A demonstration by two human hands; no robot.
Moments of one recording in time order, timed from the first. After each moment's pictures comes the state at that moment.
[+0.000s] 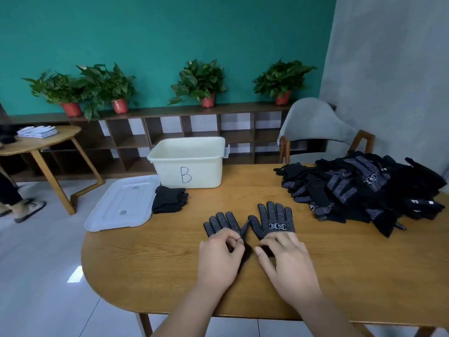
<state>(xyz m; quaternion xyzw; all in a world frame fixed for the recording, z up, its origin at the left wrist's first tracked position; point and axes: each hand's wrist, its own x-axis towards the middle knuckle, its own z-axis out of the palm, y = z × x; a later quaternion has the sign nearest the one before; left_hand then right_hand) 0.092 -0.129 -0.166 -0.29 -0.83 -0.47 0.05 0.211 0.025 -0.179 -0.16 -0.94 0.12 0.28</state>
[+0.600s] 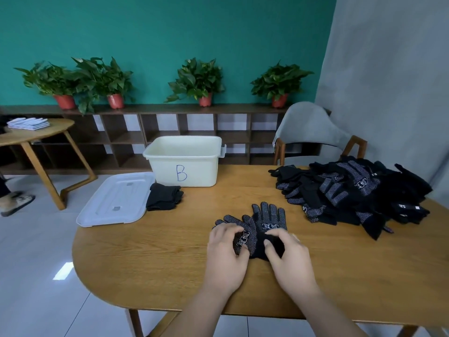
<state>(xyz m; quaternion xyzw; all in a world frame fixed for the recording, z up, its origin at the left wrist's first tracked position) 0.105 -0.107 -0.186 -0.33 -0.82 -0.46 0.09 0.221 0.030 -0.160 -0.21 -0.86 0.33 0.32</state>
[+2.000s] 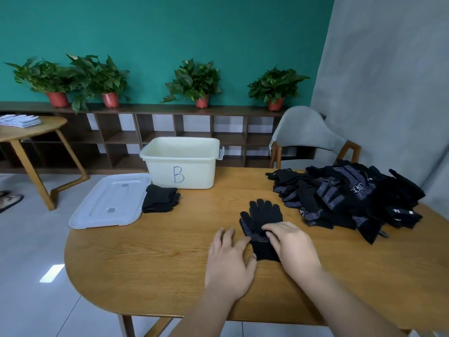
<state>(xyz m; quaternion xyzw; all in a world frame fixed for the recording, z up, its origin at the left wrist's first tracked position) 0.116 -0.102 -0.176 -0.35 -0.90 -0.24 0.02 0.195 0.081 -0.158 -0.12 -0.93 0.11 0.33</state>
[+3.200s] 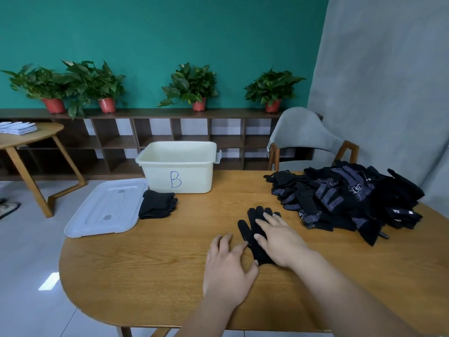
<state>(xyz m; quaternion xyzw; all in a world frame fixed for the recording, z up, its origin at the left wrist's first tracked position) 0.117 -0.102 -0.171 -0.34 -0.91 -0.22 0.02 0.159 0.088 -0.132 -0.19 -0.98 0.10 -0.02</state>
